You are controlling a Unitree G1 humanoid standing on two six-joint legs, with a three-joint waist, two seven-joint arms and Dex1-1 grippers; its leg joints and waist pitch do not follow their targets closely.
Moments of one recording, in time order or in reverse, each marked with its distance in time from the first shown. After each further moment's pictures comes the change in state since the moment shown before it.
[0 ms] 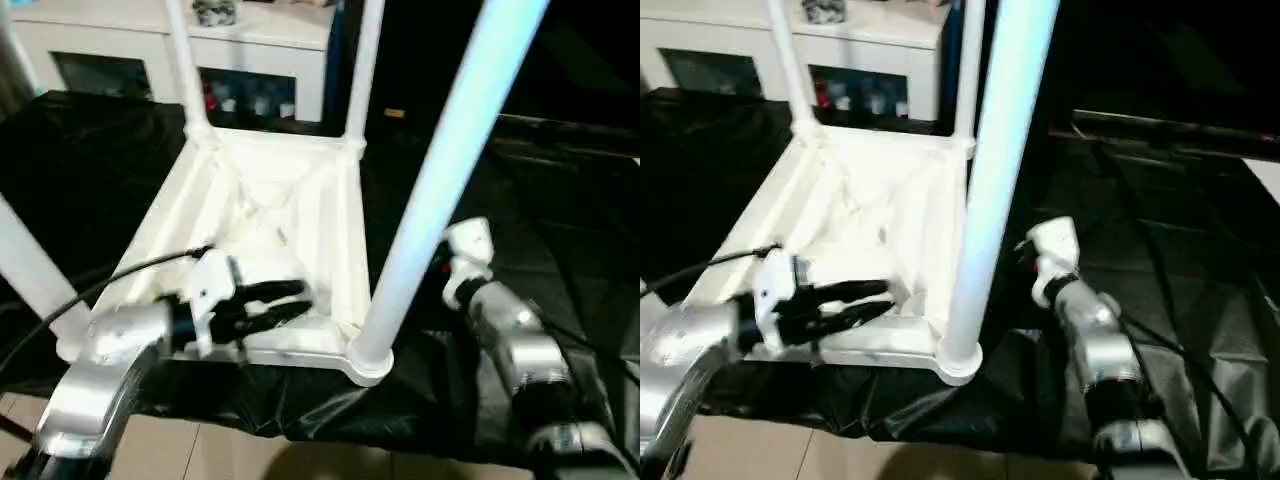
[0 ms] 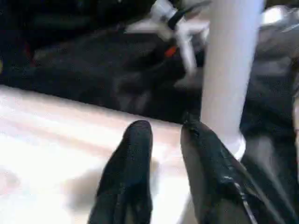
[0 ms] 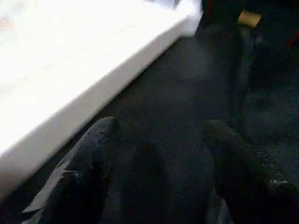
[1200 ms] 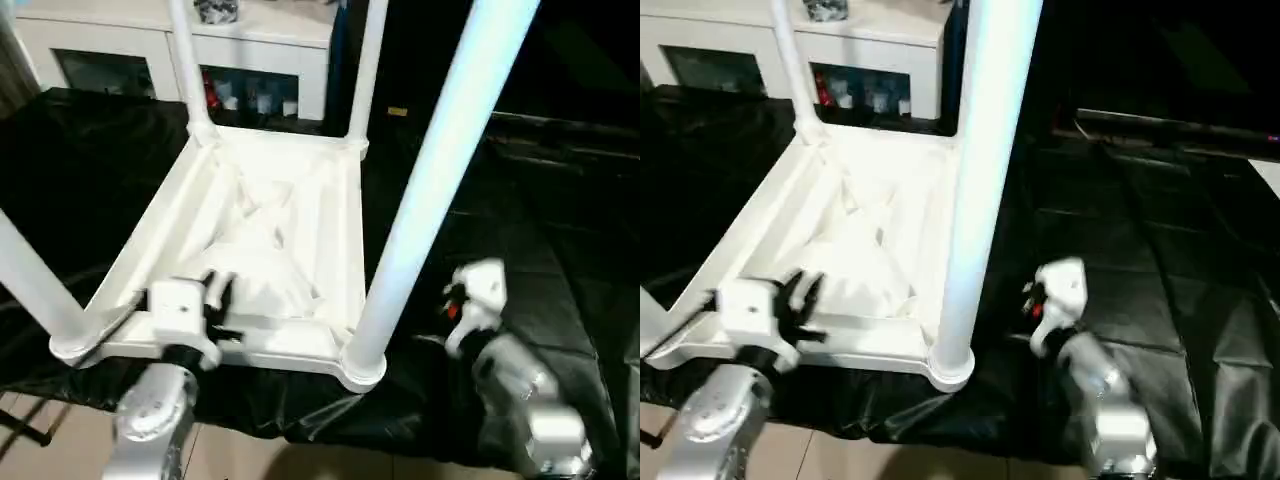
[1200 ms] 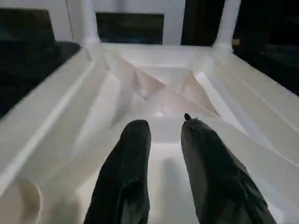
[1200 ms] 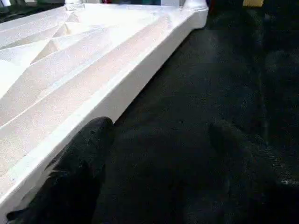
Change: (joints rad) left arm 0.207 -0.436 0.126 -0.109 0.218 -0.041 0.846; right arm 0.354 0.110 -0.034 -0.501 0.133 0.144 -0.025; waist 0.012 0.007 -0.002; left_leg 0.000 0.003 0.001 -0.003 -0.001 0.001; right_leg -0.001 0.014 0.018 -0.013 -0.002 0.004
